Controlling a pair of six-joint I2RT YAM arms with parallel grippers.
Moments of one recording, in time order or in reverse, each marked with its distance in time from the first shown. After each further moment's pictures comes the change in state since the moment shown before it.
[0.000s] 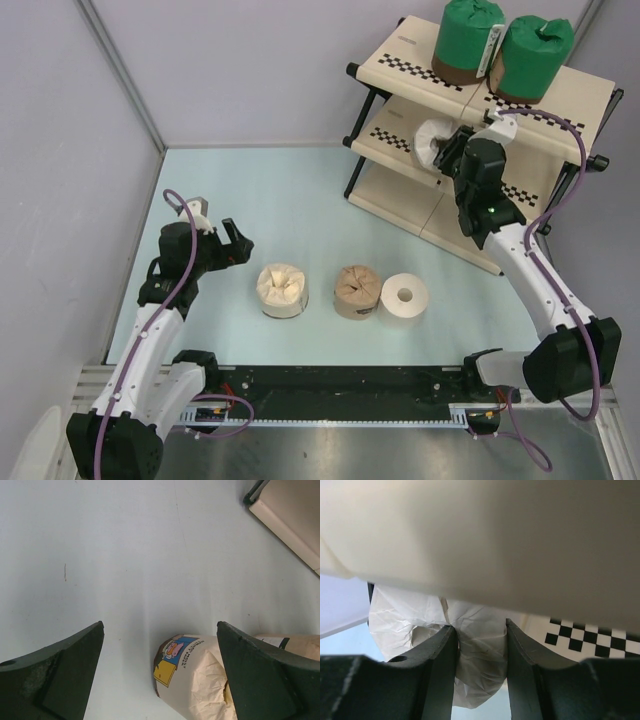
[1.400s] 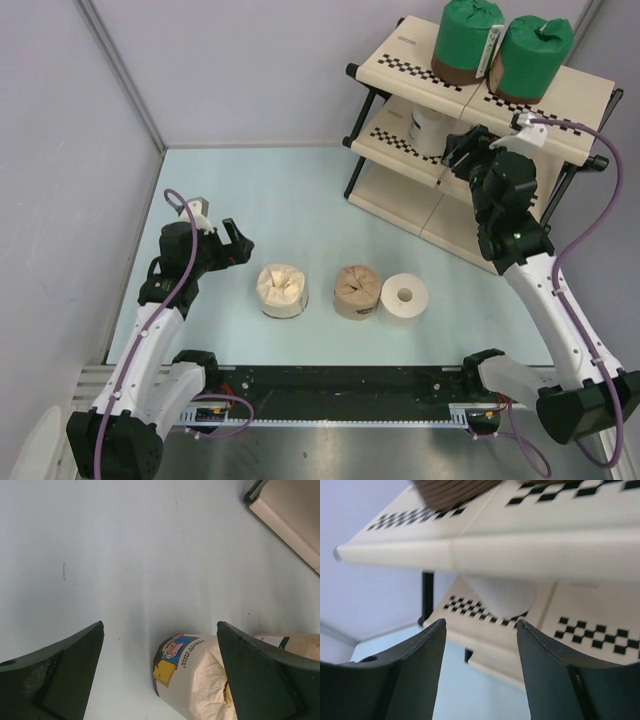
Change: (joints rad) left arm 0.000 0.006 0.000 0.000 0.003 0.000; right arm 0.009 -0.188 -0.011 -0.015 -0.034 0.008
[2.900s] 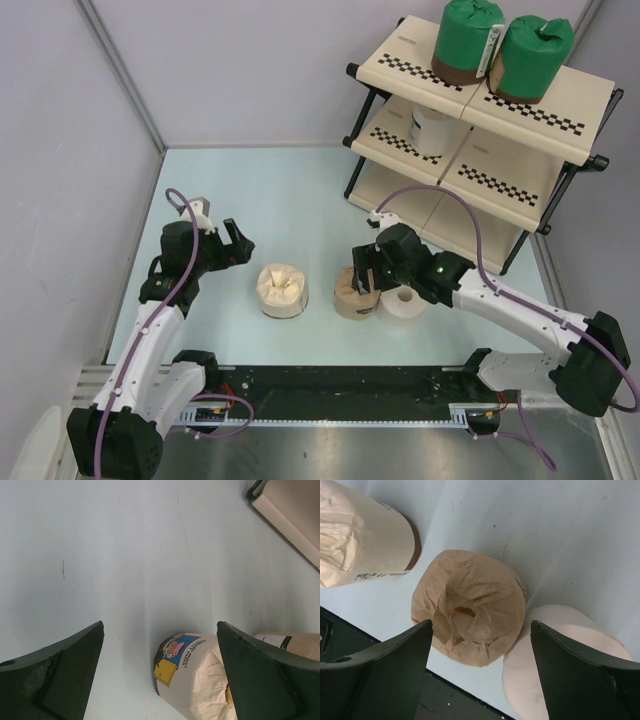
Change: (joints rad) left arm 0.000 0.015 0.000 0.000 0.003 0.000; right arm 0.570 0.071 -0.275 -0.471 -0.243 0.049
